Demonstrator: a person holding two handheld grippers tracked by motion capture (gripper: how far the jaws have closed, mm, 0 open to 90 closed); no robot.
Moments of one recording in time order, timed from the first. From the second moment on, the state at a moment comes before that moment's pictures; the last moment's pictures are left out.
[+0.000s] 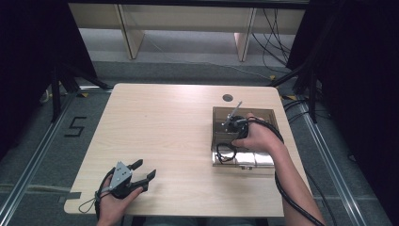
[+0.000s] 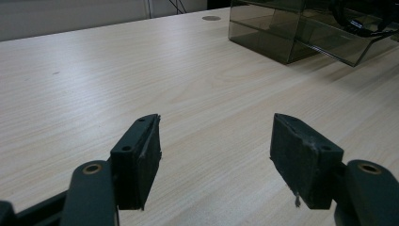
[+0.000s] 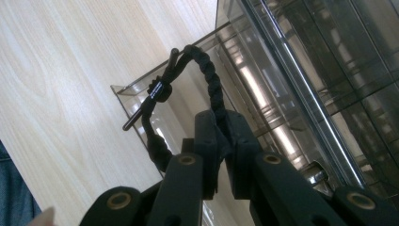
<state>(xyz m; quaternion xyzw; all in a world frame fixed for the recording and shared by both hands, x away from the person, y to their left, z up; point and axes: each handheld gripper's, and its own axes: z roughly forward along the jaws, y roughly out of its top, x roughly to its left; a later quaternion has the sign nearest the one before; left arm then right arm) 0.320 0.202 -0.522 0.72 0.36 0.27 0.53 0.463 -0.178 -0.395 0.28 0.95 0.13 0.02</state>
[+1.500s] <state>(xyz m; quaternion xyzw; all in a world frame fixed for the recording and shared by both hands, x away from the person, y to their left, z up) 0.320 0.202 -0.522 0.72 0.36 0.27 0.54 0.466 -0.167 -0.426 0.24 0.97 0.08 0.01</state>
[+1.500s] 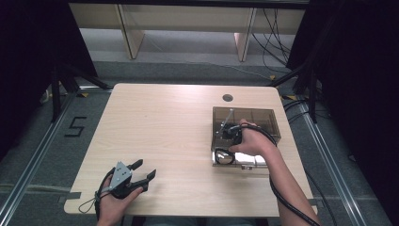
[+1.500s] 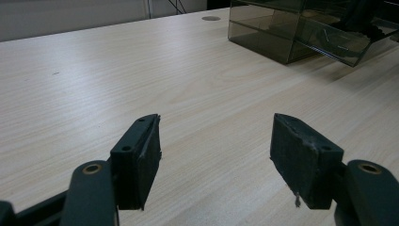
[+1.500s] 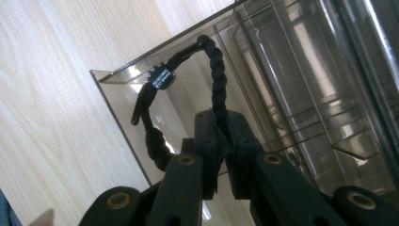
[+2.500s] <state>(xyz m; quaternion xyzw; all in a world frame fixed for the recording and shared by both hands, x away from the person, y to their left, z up) 0.318 0.202 -0.522 0.72 0.36 0.27 0.53 0.461 -0.165 -0.423 0.27 0.96 0.09 0.03</state>
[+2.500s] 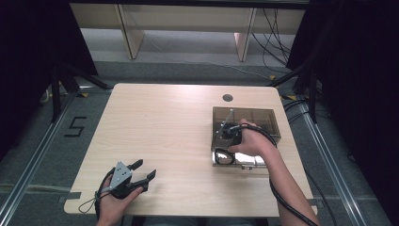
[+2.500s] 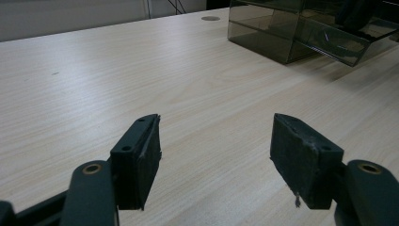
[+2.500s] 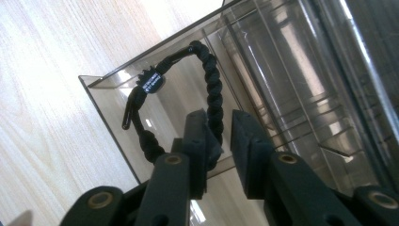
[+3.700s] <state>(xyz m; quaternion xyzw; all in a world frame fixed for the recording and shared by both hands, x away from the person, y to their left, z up) 0.318 0.202 -0.522 0.72 0.36 0.26 0.53 0.463 -0.162 -0.430 0.26 0.96 0.08 0.02</state>
